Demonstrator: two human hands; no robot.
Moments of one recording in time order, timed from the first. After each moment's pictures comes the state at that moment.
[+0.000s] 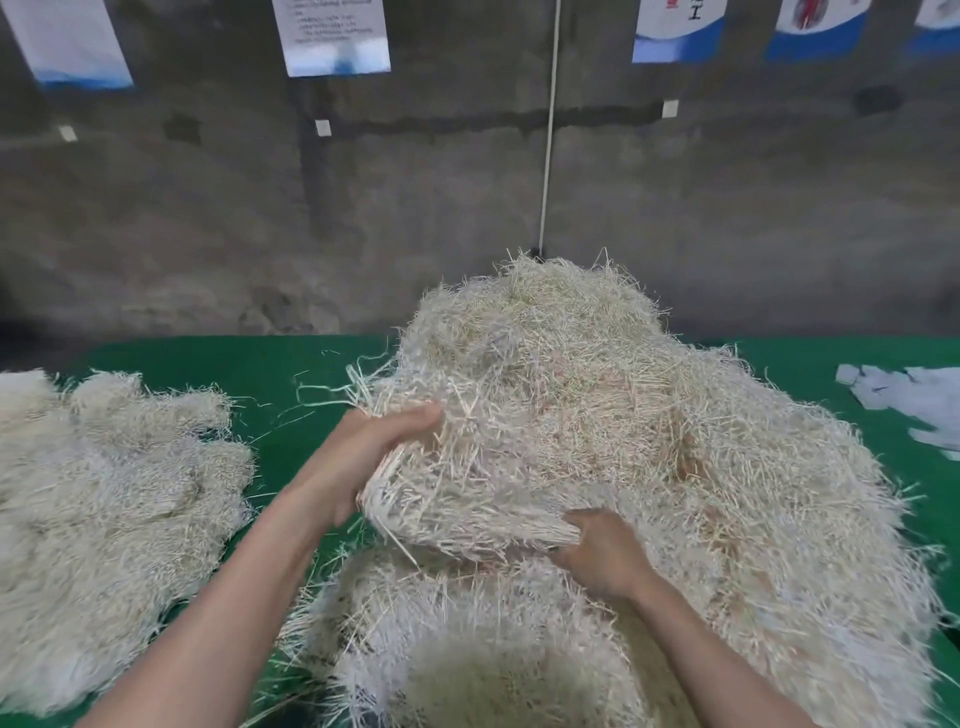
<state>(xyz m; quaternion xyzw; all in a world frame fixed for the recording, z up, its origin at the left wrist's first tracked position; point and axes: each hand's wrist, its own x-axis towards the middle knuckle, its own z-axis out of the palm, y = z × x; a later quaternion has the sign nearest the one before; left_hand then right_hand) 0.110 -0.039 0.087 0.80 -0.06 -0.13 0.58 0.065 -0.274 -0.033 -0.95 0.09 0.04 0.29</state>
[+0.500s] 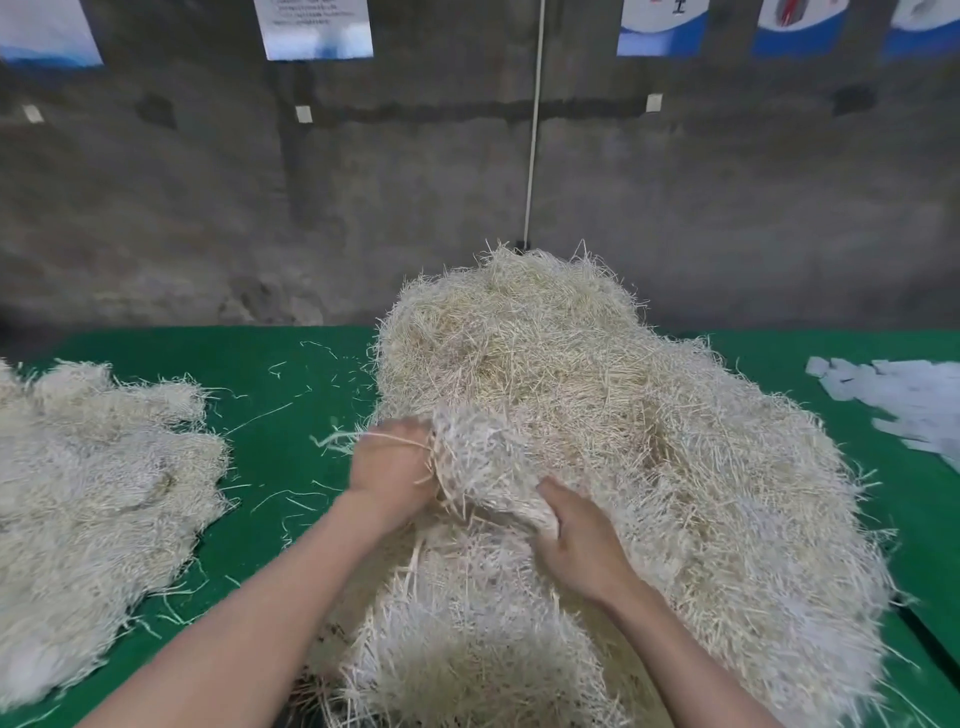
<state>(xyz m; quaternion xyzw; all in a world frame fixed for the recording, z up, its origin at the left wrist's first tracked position) 0.130 -0.087 0.026 0.96 -0.23 0.14 0.04 0.045 -0.276 -0.034 -0.94 0.02 -0.06 0.32</state>
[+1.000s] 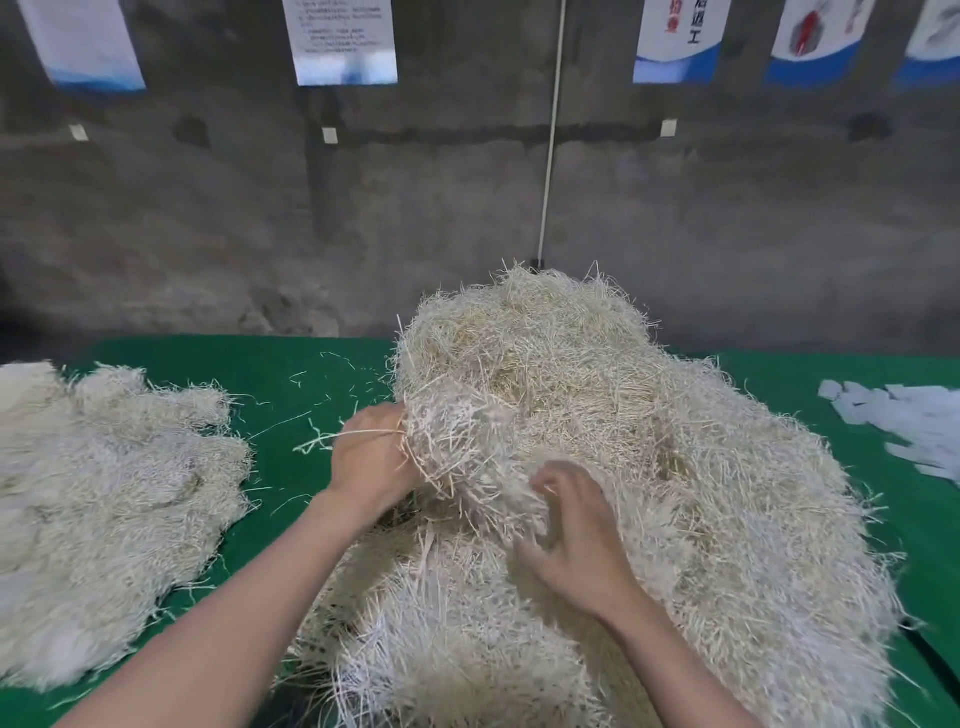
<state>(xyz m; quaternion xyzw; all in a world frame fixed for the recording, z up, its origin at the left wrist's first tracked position) 0.103 -0.059 0.062 0.94 -0.16 0.24 0.20 0.033 -0.258 -0.017 -0.93 -0.05 -0.18 0.31</state>
